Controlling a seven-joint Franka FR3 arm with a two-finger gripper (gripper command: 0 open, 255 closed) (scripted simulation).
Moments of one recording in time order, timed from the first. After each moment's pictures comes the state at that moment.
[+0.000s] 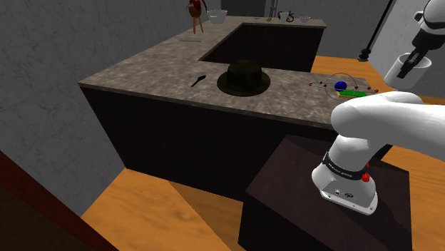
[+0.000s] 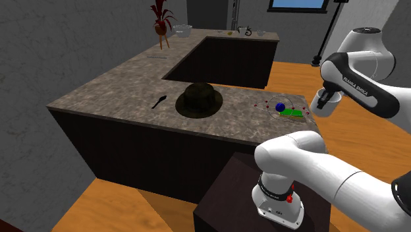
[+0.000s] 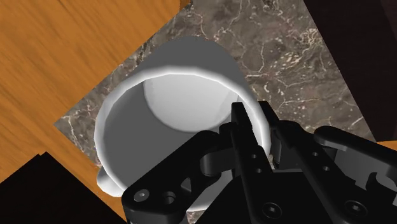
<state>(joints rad) -0.63 -1.27 -0.78 -2.58 -0.85 1.68 -0.77</state>
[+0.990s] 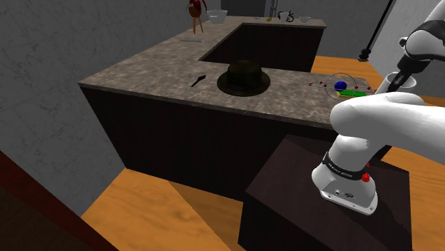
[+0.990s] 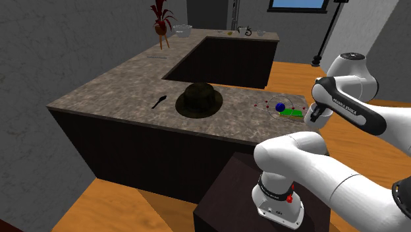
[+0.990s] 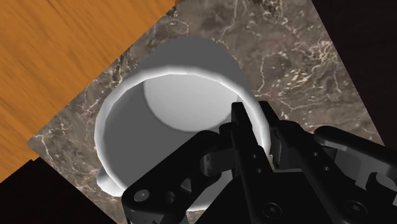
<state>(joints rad) -0.68 -1.29 -0.94 -2.74 -1.00 1.82 -0.74</state>
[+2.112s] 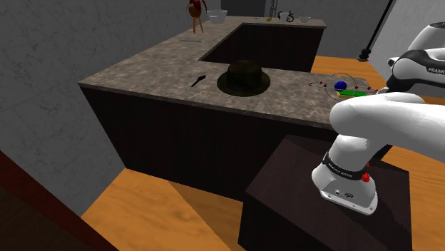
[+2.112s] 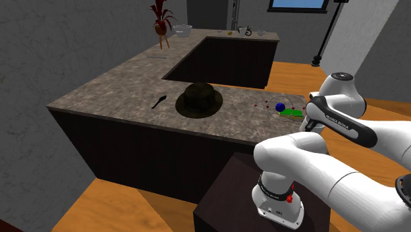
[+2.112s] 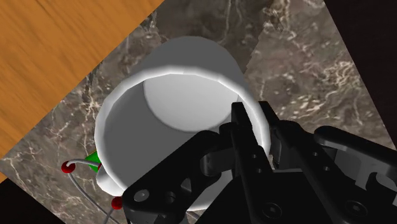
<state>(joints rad) -0.70 -1.25 -1.14 -2.84 -1.20 1.97 -0.71</state>
